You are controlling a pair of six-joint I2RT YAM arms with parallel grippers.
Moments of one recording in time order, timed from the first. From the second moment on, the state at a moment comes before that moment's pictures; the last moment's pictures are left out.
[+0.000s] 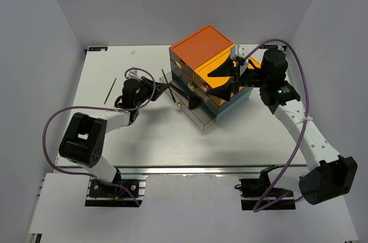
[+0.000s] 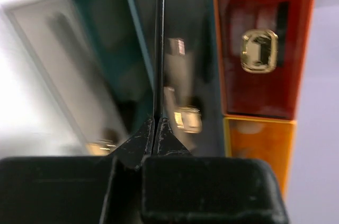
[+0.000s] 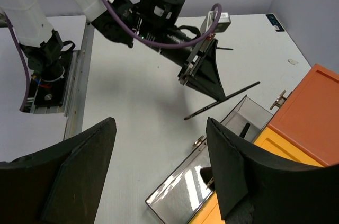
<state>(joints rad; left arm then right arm) -0.28 1.58 0.72 0.60 0.29 -1.13 0.34 1.22 1.17 -0.06 -1.15 -0.17</state>
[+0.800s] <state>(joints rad) -0.42 1.71 0.86 0.56 0.07 -1.35 0.31 1.16 1.11 -0.02 -1.14 -0.16</state>
